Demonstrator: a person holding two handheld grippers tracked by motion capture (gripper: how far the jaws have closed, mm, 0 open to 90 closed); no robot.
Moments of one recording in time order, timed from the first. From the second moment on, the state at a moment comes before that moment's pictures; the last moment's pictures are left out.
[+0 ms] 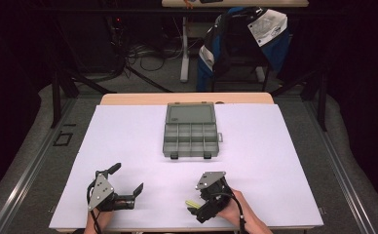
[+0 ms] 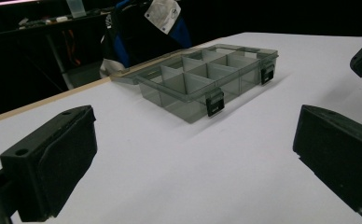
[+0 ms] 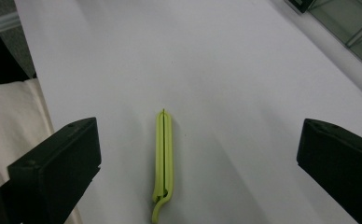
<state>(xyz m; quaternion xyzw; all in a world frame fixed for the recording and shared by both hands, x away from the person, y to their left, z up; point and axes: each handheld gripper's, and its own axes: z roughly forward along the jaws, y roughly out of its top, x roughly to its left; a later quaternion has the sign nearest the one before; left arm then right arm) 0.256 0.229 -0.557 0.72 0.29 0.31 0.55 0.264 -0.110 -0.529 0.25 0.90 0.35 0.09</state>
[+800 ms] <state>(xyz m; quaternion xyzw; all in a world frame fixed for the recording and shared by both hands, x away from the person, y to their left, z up) 0.256 0.228 -0.556 0.72 0.29 0.31 0.55 0.261 -0.094 -0.546 0.24 0.92 0.29 0.07</state>
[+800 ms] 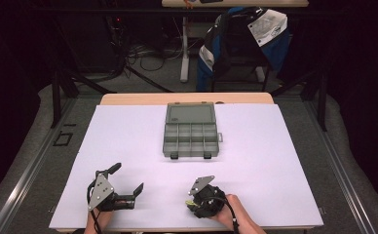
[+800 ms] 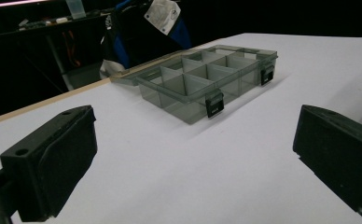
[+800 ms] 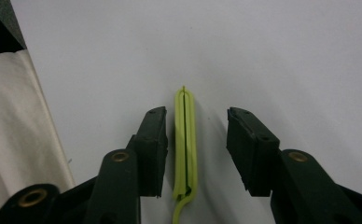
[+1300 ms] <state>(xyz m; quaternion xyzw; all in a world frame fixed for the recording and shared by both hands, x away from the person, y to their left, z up) 0.255 0.229 -0.556 0.72 0.29 0.31 0.55 0.259 -0.097 -0.546 0.24 0.92 0.30 0.06</state>
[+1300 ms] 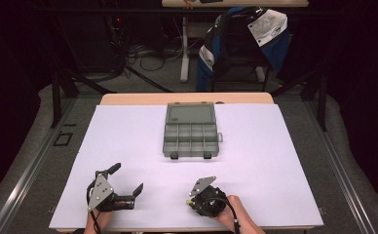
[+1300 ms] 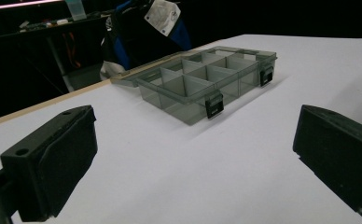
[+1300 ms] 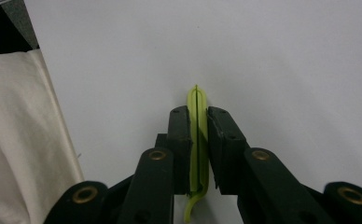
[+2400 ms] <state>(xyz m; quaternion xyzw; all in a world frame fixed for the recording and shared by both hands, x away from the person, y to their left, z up) 0.255 0.226 -0.556 0.73 0.28 0.31 0.55 0.267 -0.115 -0.535 0.25 0.90 0.33 0.09</state>
